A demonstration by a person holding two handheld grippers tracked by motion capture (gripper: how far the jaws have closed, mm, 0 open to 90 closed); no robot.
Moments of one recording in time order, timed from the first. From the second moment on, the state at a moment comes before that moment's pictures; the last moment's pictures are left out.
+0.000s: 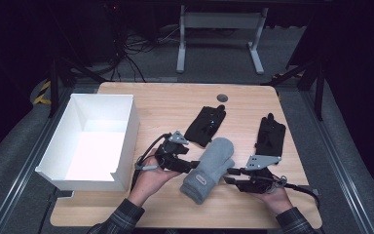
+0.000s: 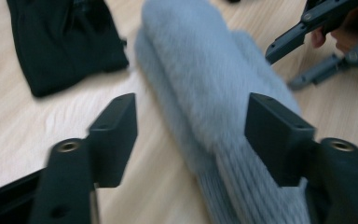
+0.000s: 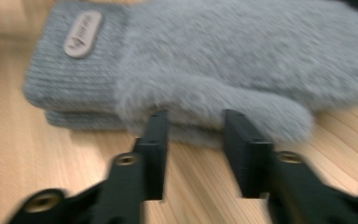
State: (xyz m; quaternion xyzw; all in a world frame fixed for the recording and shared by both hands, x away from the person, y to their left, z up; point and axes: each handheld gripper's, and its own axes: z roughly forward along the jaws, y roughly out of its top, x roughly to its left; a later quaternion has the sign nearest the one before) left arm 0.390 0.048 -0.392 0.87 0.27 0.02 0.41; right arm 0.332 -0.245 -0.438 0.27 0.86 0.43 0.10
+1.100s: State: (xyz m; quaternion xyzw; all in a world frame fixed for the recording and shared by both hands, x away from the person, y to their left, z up) left arm 0.422 -0.008 -0.453 0.90 0.26 -0.04 0.36; right arm 0.341 -0.260 -0.466 0.31 0.87 0.35 0.14
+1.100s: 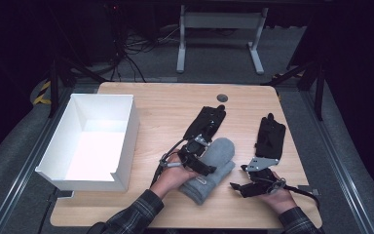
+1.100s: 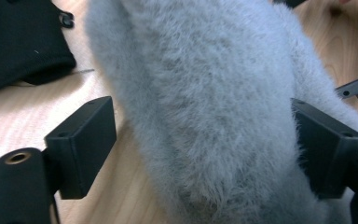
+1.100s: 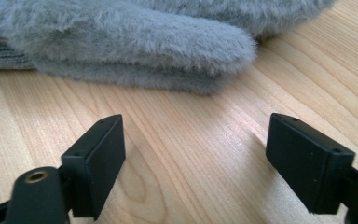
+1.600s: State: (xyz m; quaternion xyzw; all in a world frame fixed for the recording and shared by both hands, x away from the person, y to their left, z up) left arm 0.423 -0.010 -0.450 0.91 0.22 -0.09 0.35; right arm 0.341 -0.267 -0.471 0.30 0.86 0.37 0.15
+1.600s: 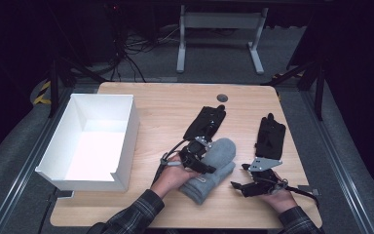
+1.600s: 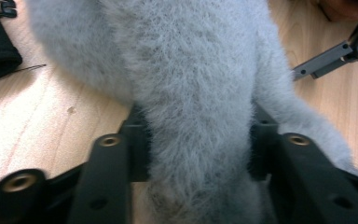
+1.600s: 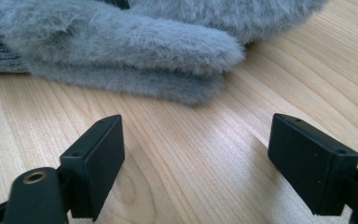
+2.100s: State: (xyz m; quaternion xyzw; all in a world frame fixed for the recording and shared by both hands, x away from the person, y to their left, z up) left arm 0.416 0.006 -0.421 0.90 0.22 -0.07 0.37; right arm 0.342 -0.267 -0.471 0.30 0.86 0.37 0.15
